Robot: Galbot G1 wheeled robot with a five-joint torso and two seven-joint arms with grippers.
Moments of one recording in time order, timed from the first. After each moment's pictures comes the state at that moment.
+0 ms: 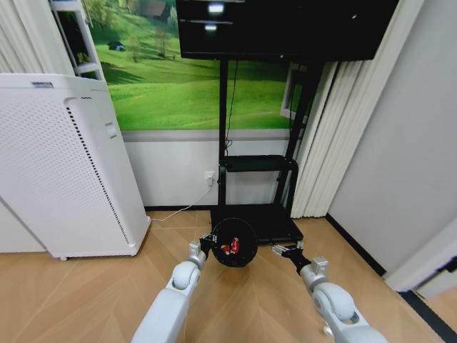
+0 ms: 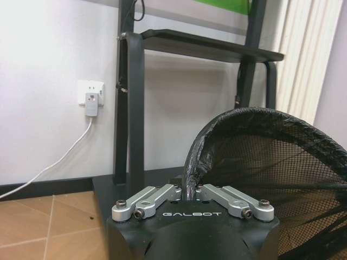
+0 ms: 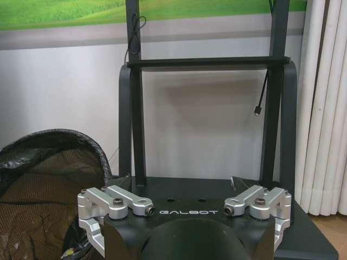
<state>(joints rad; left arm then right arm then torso) 0.98 -1.43 -0.15 -1.49 -0.27 0.15 0.05 -1.35 1.09 0.53 1.83 0.46 -0.14 -0.07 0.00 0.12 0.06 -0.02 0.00</state>
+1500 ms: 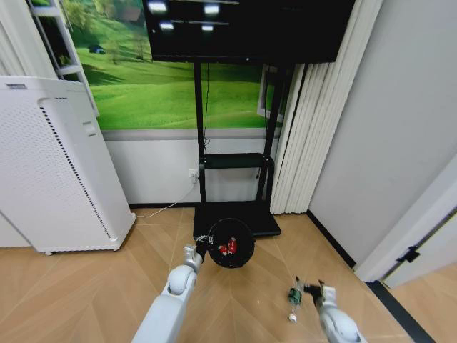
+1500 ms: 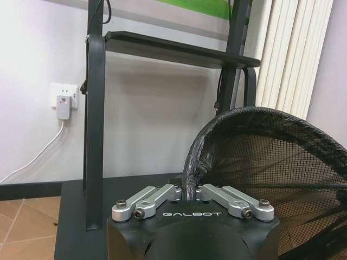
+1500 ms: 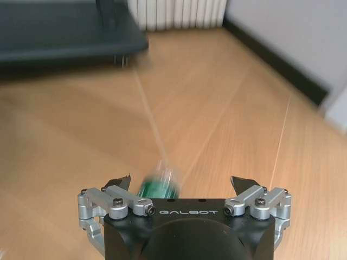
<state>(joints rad) 1.04 -1.45 -0.22 -1.55 -0.25 0.15 0.06 -1.43 1.12 0.50 1.46 0.58 -0.29 0.24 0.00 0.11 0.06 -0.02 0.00</state>
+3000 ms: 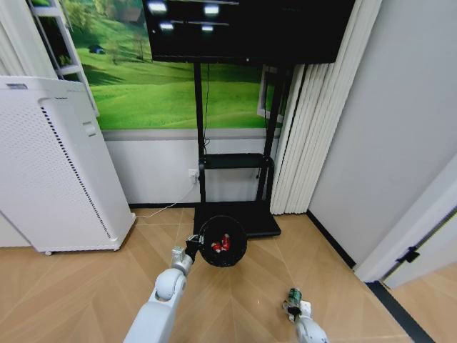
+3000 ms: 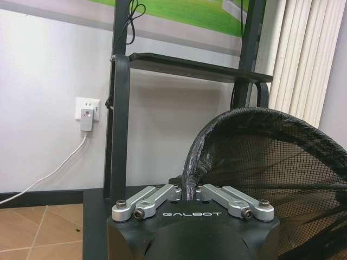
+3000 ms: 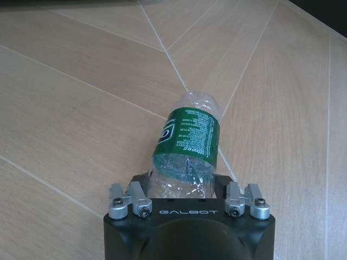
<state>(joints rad) 1.11 -1.41 -0.30 -1.65 -0.26 0.14 0.09 -1.18 1.29 0.46 0.99 0.39 -0.19 0.19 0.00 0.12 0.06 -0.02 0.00</state>
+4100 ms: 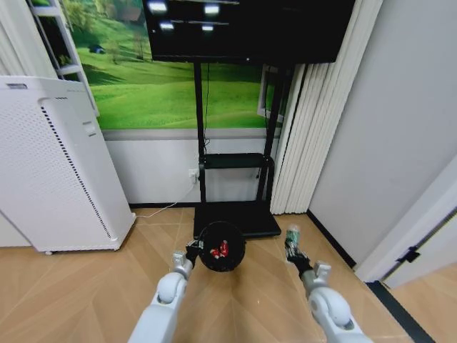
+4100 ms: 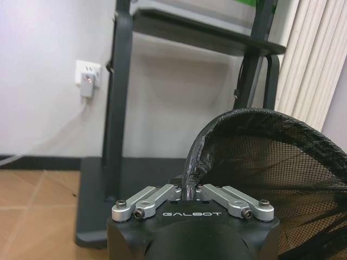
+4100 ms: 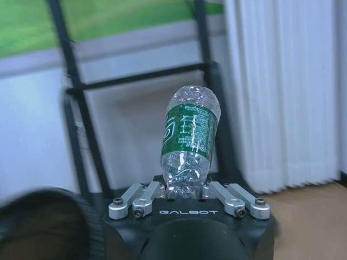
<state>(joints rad) 1.09 -1.50 -0.28 -1.50 -0.24 0.11 0.08 -1.40 1.23 0.55 2.03 0.52 -0.29 0.10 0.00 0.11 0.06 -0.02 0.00</state>
